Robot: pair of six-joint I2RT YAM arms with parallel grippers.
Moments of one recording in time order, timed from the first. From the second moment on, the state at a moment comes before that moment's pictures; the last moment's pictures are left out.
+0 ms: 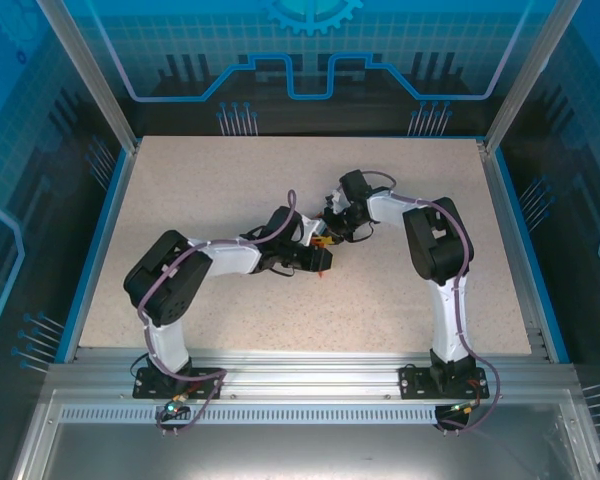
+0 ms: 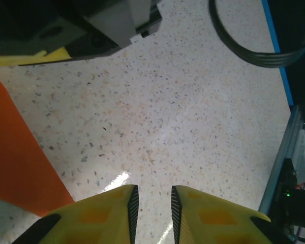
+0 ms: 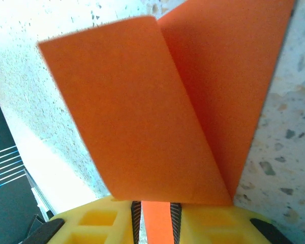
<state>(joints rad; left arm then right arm) -0.61 1.86 0.97 0.11 0.56 -0.53 0.38 2.19 1.47 -0.49 -0.68 0.57</state>
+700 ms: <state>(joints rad) -0.61 1.94 0.99 0.07 0.47 -0.47 0.37 2.08 1.41 -0.50 -0.67 0.54</state>
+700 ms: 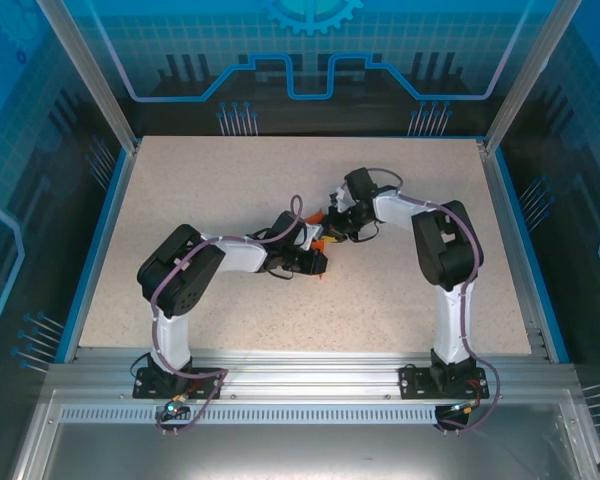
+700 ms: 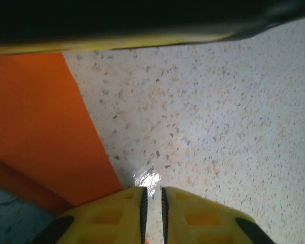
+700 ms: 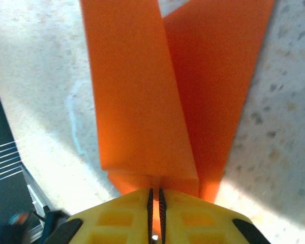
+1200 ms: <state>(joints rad) -0.61 1.93 0.95 0.12 0.46 -0.47 0.39 1.99 1.26 -0.43 -0.71 0.54</state>
